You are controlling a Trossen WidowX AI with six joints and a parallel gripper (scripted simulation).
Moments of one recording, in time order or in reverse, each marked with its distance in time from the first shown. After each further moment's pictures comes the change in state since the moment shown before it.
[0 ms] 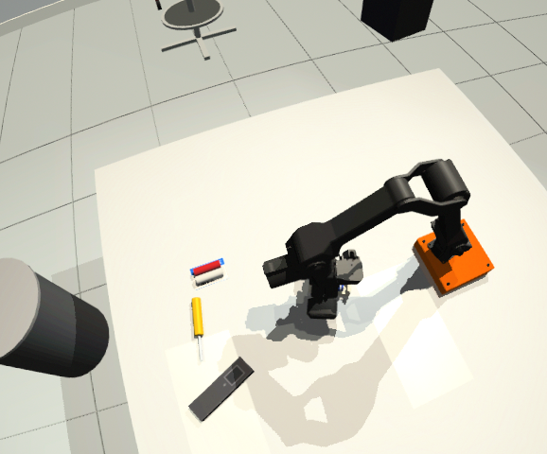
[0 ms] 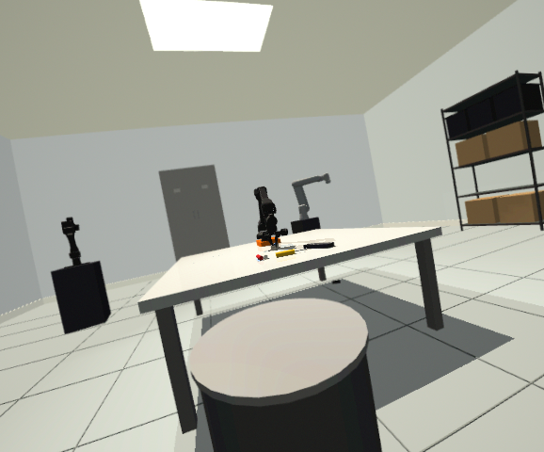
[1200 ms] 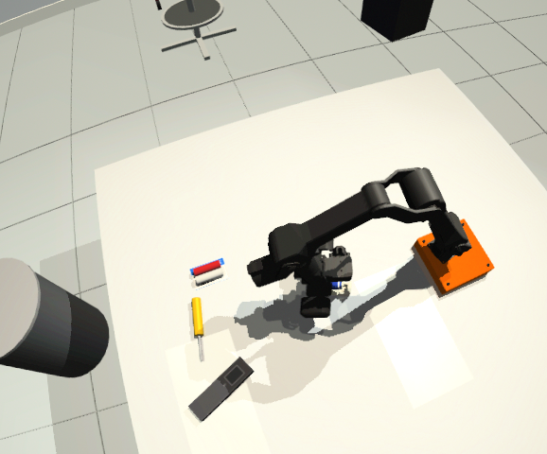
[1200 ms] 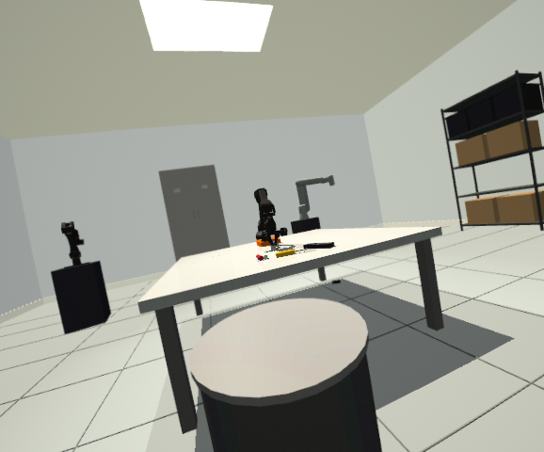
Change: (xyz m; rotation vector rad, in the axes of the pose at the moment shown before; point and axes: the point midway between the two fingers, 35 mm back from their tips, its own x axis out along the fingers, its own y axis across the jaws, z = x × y) arm -0.008 0.000 -0.005 -0.006 -0.175 -0.006
